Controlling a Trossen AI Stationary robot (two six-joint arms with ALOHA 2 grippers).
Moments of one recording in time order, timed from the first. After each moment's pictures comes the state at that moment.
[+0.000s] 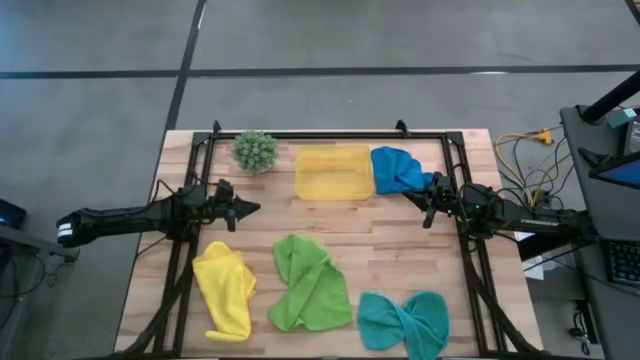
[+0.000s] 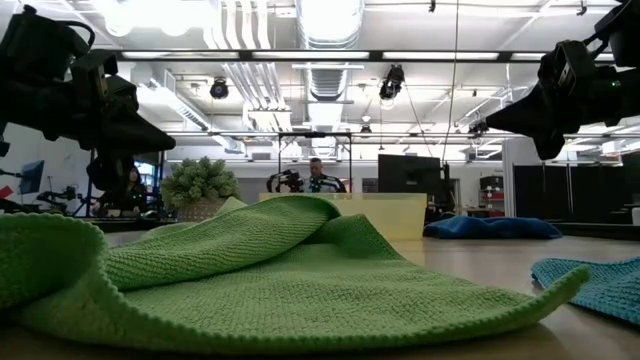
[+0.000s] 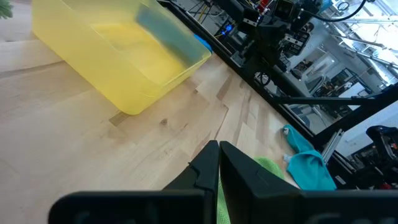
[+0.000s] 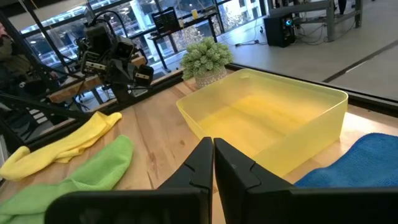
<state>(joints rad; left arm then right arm) 0.22 0.32 0.01 0.04 0.05 -0.67 -0.16 0.15 0.04 0.00 0.16 0.34</state>
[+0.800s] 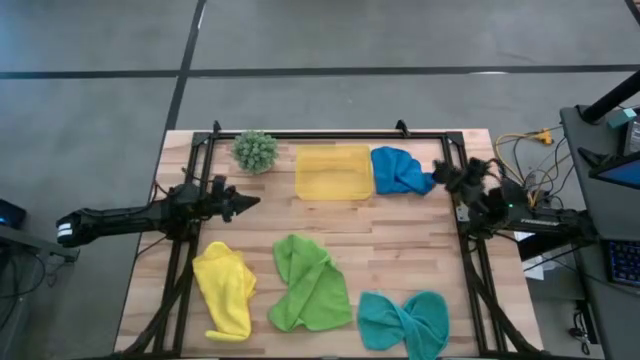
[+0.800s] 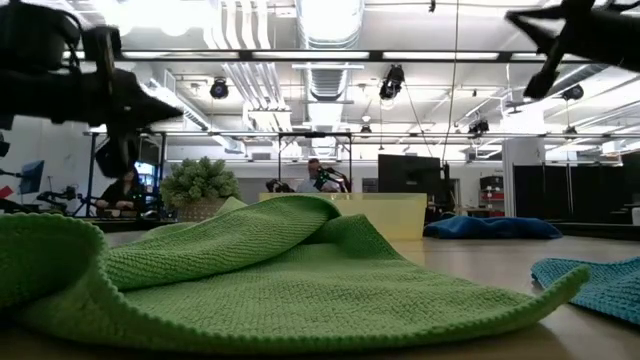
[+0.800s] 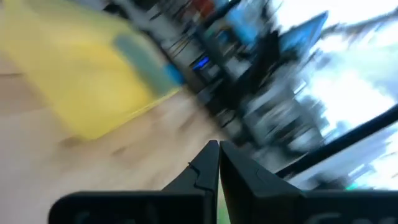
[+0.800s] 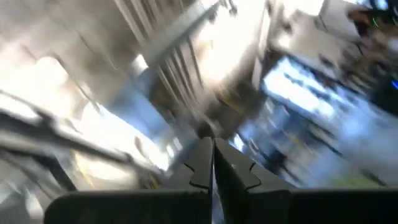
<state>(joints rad) 0.22 0.32 0.01 0.28 0.02 -0.95 -0.16 0.17 0.04 0.79 0.28 0.85</state>
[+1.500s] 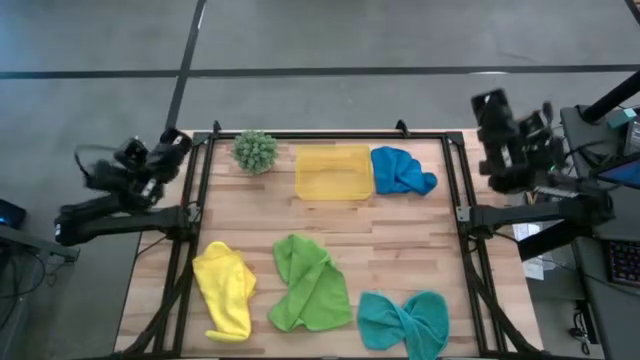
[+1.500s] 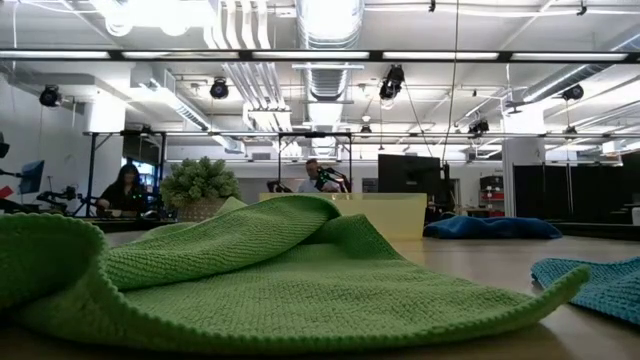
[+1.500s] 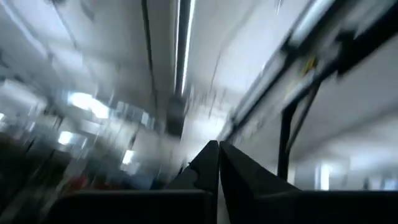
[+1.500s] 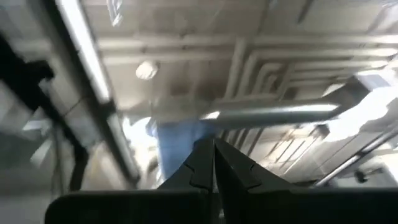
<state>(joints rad) 0.22 0.38 0.63 0.40 0.09 -0.38 -0.16 0.82 0.93 0.91 0.00 0.17</state>
